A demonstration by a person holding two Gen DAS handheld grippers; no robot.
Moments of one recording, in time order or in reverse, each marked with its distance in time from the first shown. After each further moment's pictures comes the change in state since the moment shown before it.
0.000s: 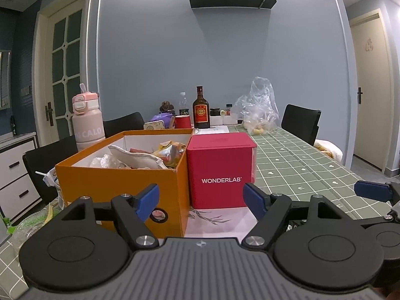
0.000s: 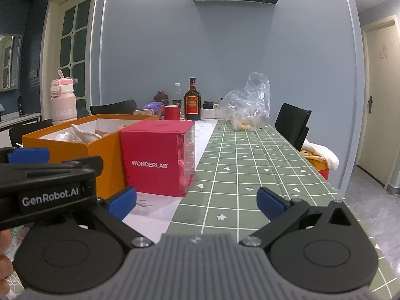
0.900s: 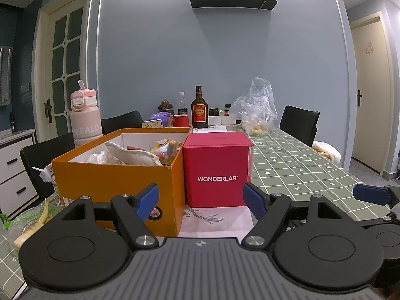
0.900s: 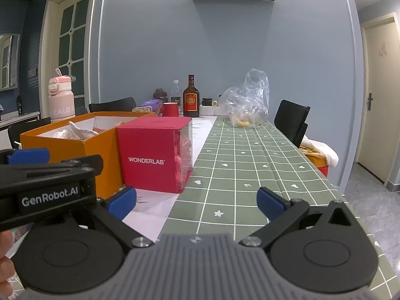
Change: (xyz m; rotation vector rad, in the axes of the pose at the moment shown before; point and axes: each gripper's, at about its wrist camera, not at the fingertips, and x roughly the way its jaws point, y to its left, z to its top) left arm 0.000 -0.001 -0.002 -0.016 0.001 -0.011; right arm 0.002 -0.001 -0.002 0.008 0.013 0.002
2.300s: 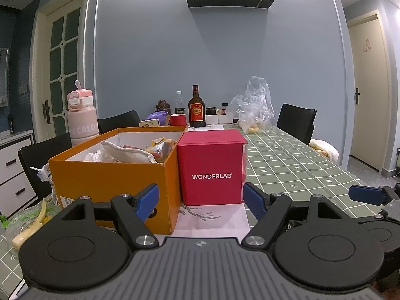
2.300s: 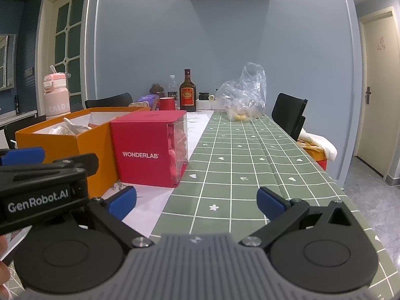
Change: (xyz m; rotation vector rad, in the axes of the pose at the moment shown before) left arm 0.001 -0.004 -0.003 0.011 -0.001 -0.009; right arm 0.006 -0.004 -0.003 0.013 0.022 -0.015
